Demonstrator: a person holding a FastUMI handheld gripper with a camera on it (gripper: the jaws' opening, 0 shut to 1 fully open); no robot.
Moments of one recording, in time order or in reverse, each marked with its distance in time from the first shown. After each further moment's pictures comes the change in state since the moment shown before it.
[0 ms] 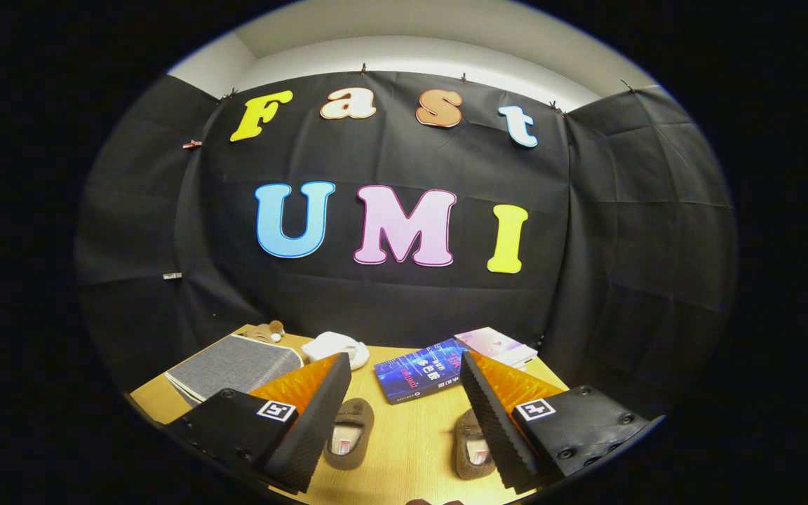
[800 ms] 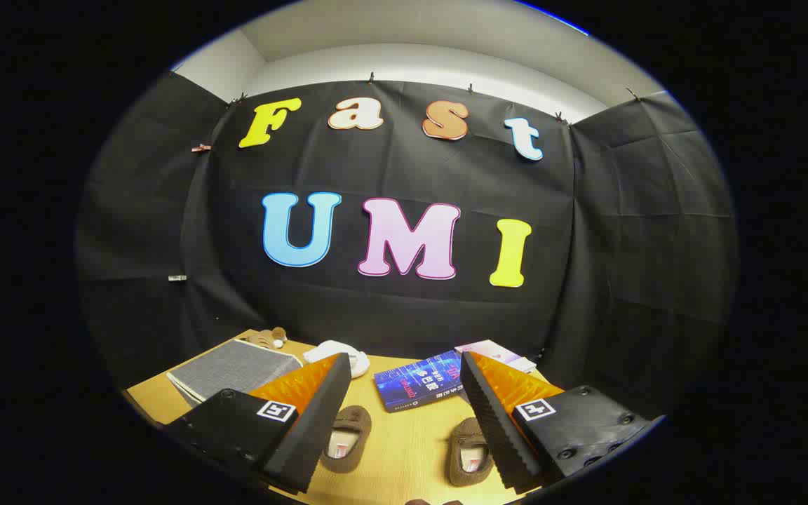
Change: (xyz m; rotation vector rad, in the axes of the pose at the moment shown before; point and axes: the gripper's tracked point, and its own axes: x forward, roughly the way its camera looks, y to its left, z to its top) arm -0.005 -0.001 0.015 -0.026 -0.045 0.018
